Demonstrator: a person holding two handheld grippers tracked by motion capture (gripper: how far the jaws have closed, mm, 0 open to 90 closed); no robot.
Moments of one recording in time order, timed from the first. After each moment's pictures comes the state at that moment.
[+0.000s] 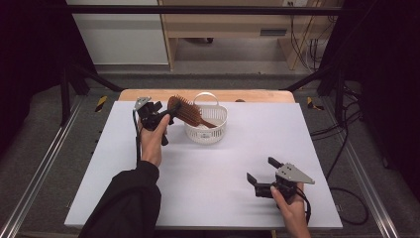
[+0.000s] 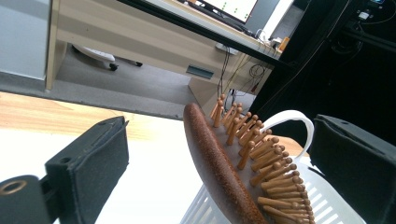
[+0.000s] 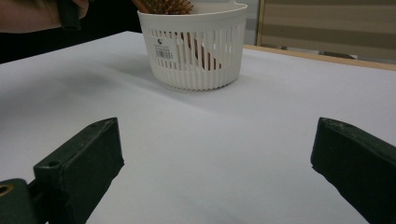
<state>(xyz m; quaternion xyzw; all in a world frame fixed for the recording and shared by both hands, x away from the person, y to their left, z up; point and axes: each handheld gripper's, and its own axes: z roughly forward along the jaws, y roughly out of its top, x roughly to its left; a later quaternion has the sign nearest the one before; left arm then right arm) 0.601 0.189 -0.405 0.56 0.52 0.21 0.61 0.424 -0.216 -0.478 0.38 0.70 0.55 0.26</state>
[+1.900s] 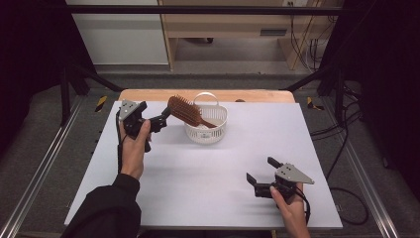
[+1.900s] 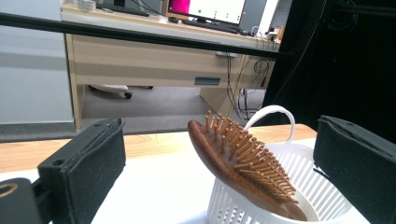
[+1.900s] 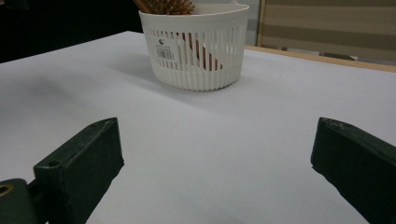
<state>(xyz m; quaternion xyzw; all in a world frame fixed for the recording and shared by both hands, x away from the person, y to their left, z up) 0.547 0.217 -0.372 0.60 0.45 0.30 0.59 0.424 -0.215 -0.478 0.37 0.70 0.55 0.26</state>
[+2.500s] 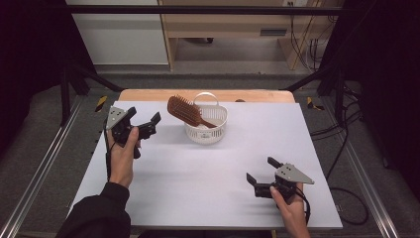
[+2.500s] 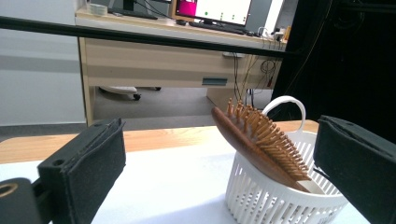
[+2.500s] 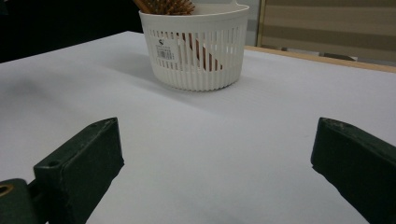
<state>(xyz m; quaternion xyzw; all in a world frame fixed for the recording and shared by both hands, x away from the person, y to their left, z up) 0.527 0.244 -0.377 0.60 0.45 0.31 0.58 0.424 -0.215 -0.478 0.37 0.70 0.55 0.26</state>
